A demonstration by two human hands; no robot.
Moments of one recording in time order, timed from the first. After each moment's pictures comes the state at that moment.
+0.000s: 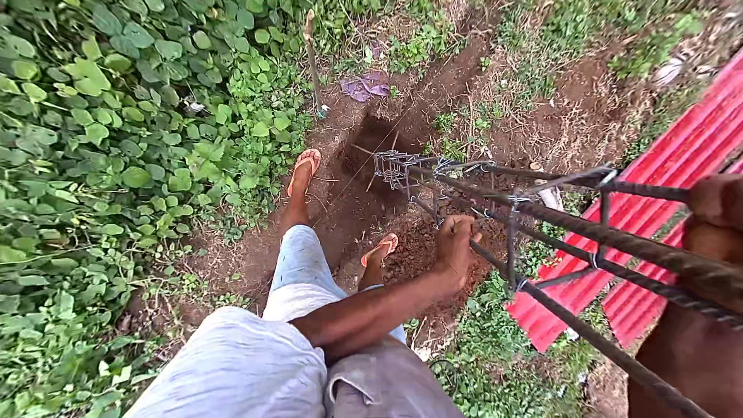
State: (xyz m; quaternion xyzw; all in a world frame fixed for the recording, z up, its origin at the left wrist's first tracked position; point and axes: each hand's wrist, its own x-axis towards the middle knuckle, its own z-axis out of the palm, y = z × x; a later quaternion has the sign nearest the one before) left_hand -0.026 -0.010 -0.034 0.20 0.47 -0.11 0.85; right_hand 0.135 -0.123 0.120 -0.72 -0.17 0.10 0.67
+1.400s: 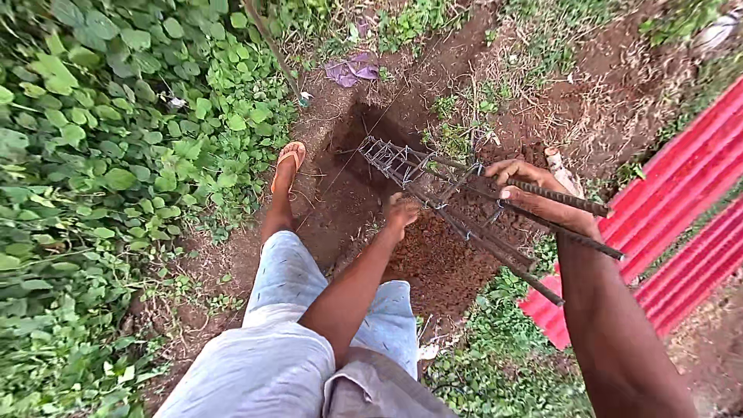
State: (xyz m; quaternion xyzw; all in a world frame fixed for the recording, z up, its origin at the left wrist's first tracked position) left_hand -0.034 -0.052 -0.275 0.30 0.53 -0.21 0.77; right_hand 0.181 -0.219 -0.105 -0.72 -0.23 0.48 0.45
